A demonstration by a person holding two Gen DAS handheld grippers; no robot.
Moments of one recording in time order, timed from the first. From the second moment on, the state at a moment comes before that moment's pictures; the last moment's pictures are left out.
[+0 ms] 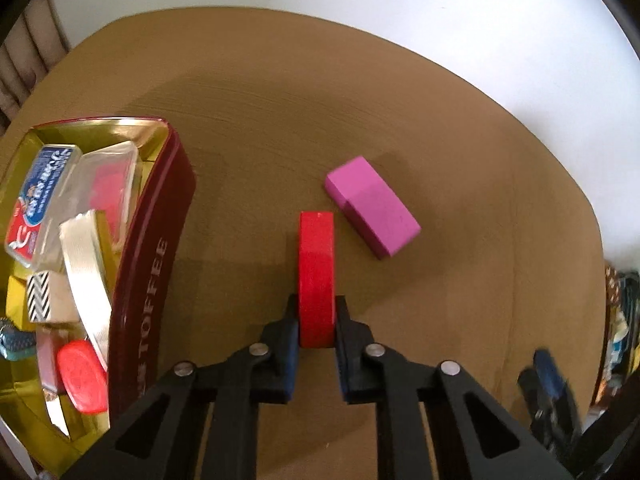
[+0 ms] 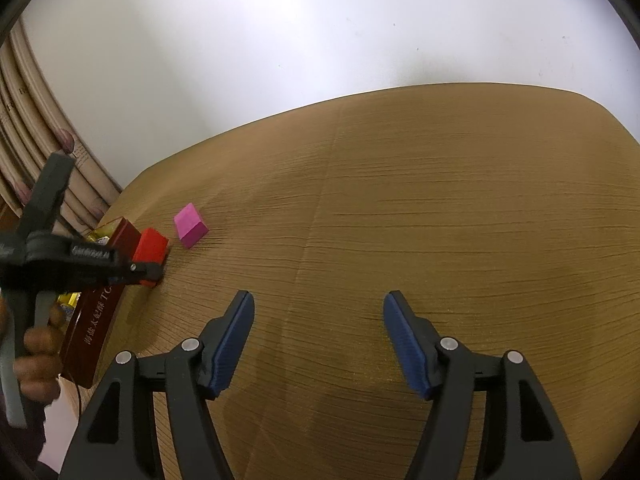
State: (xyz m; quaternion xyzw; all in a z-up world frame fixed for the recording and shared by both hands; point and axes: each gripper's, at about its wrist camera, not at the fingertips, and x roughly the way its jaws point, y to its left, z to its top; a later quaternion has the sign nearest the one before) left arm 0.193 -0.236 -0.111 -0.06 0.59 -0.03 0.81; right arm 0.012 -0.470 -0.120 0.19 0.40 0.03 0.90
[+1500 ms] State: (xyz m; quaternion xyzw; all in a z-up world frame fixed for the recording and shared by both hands) left arm 0.006 -0.051 0.040 -0.04 0.51 0.02 0.86; right arm 0.167 -0.319 -0.114 -0.05 0.48 0.16 0.86
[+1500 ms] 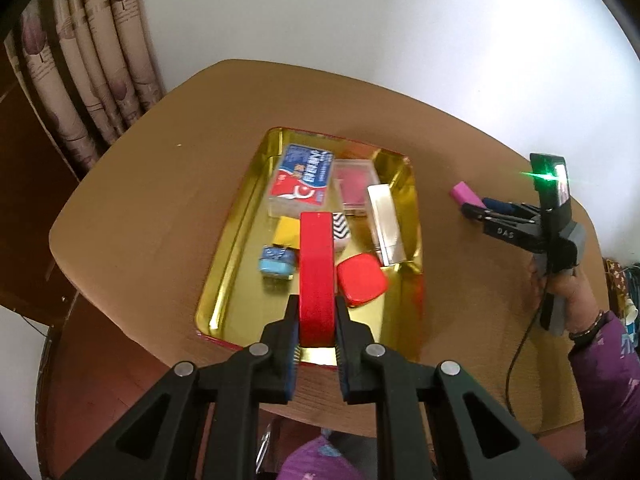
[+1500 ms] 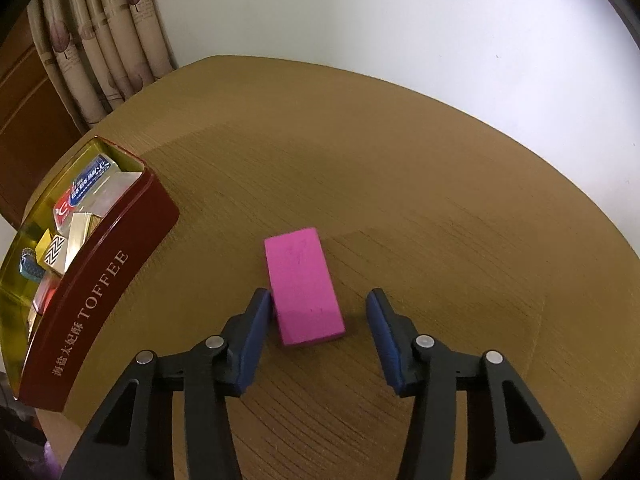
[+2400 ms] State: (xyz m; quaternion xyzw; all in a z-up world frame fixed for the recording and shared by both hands) left arm 0.075 -0.096 -0.047 0.01 0.56 -0.09 0.82; right arm 0.134 -0.336 -0.081 0.01 0.45 0.14 0.88
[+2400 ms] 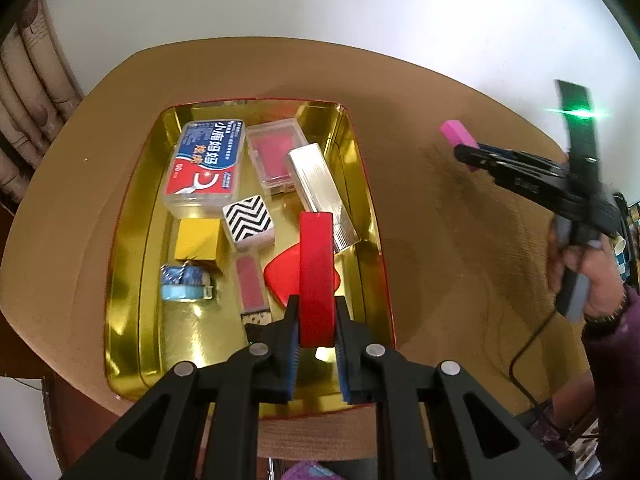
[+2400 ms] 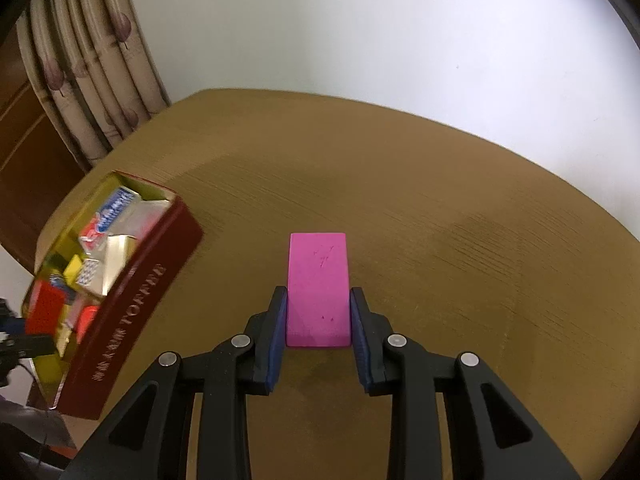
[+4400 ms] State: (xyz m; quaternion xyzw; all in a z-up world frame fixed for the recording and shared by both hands) left arm -0.005 0.026 -0.022 -0.06 0.46 0.11 0.88; right arm 0.061 -0.080 -0.065 -0.01 0.51 0.34 0.79
